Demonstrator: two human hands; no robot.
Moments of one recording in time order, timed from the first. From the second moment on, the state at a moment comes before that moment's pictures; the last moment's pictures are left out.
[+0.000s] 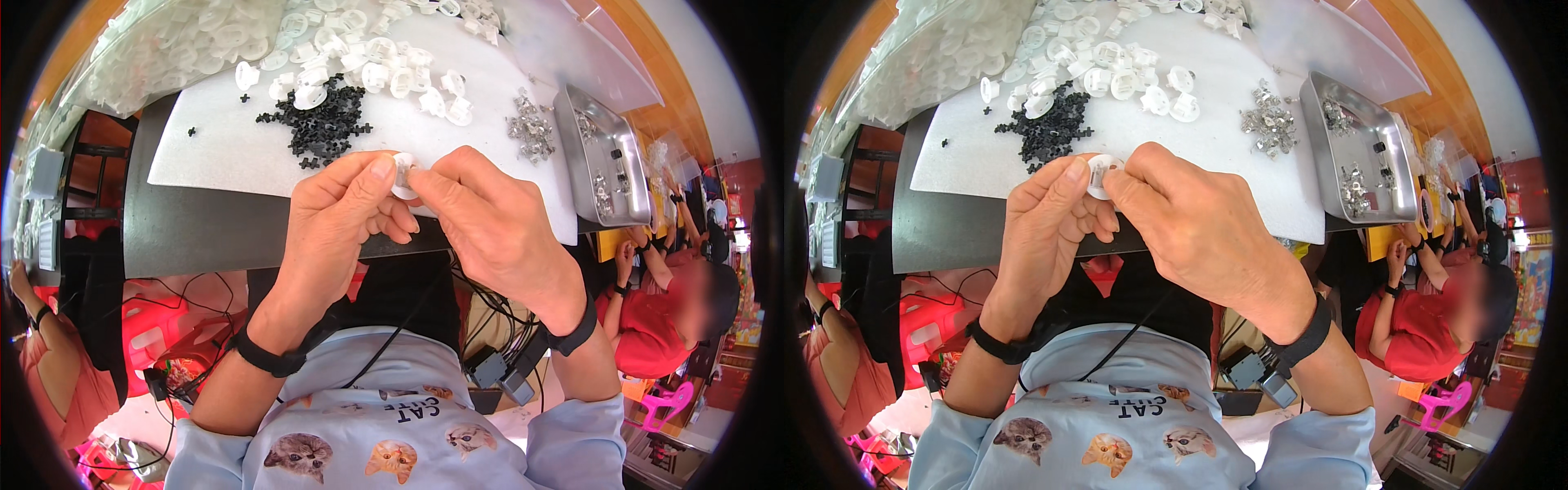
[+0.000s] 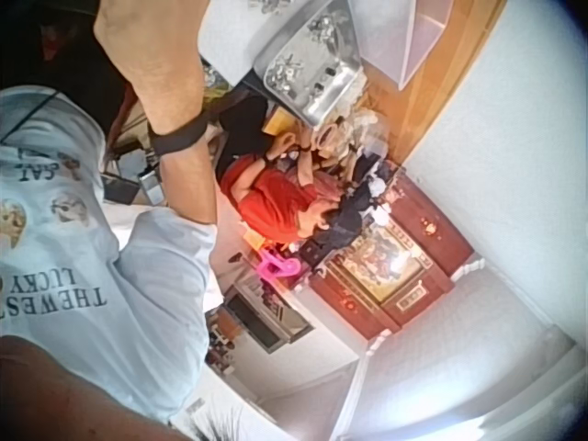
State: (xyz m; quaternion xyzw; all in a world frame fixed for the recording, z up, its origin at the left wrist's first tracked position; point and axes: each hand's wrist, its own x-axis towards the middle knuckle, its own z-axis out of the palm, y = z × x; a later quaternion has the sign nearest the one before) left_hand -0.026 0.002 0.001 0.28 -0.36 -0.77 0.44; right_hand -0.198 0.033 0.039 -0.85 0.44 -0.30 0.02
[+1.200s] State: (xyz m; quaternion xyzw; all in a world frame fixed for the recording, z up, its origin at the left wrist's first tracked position) left_hand -0.033 0.015 -0.007 0.30 -0.46 -0.66 0.52; right_hand -0.168 0.039 0.027 -0.65 0.54 -0.48 0.23
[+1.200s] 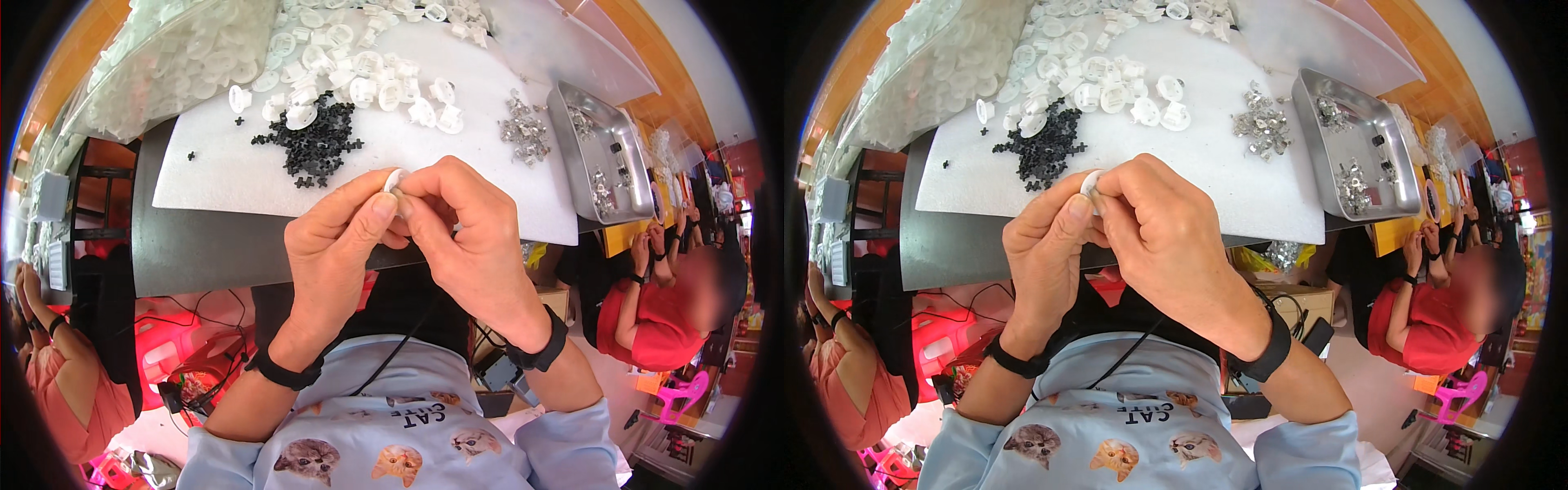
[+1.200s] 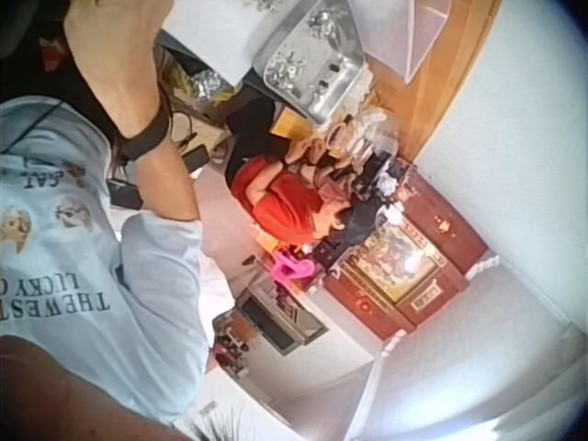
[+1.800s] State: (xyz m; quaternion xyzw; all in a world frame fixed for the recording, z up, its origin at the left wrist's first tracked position) left_hand -0.027 0.010 -0.004 0.27 -0.39 -0.72 0.50; right_hand -0.173 0.041 0.032 -0.69 0.53 -0.44 0.20
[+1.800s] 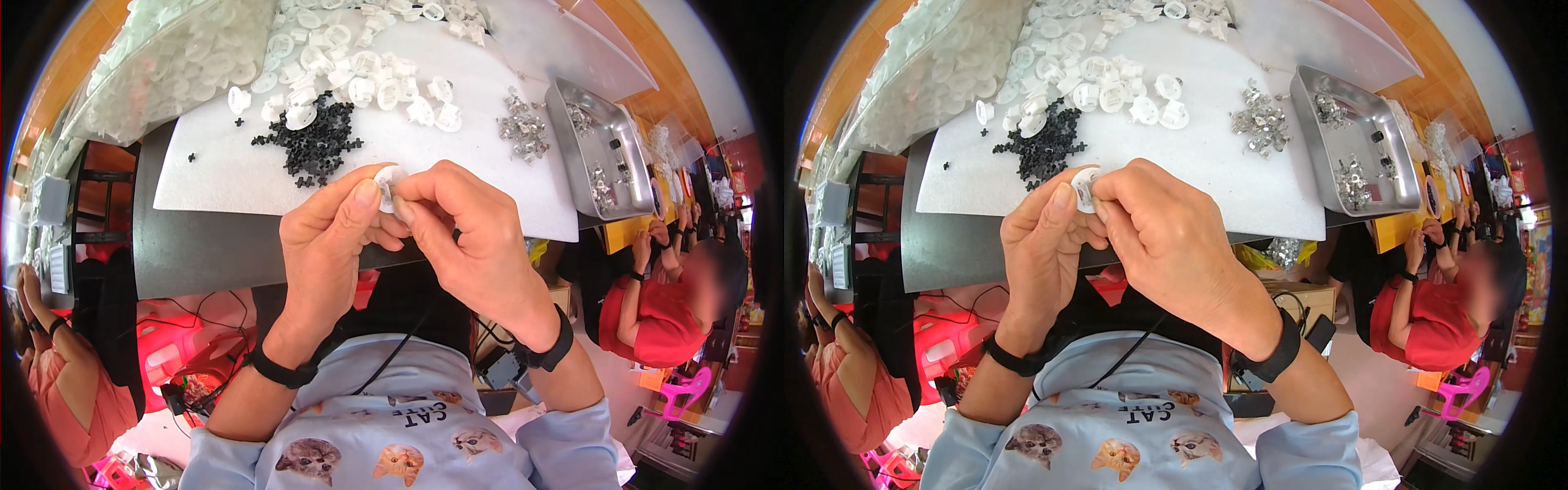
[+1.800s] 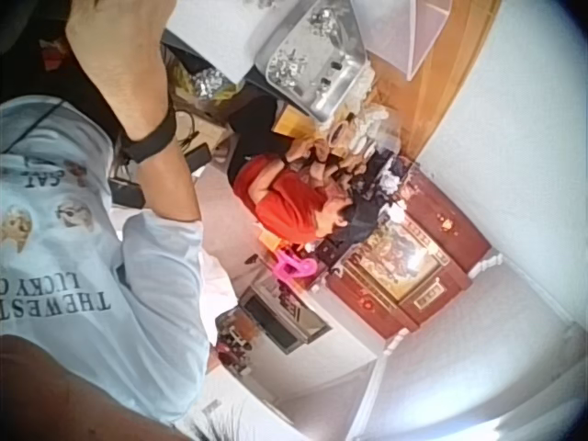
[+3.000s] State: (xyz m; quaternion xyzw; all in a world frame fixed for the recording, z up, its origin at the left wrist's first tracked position) left_hand -0.037 0.017 -0.012 0.32 -0.53 -0.57 0.54; right_hand -0.163 0.044 0.027 -0.53 0.54 -0.49 0.42
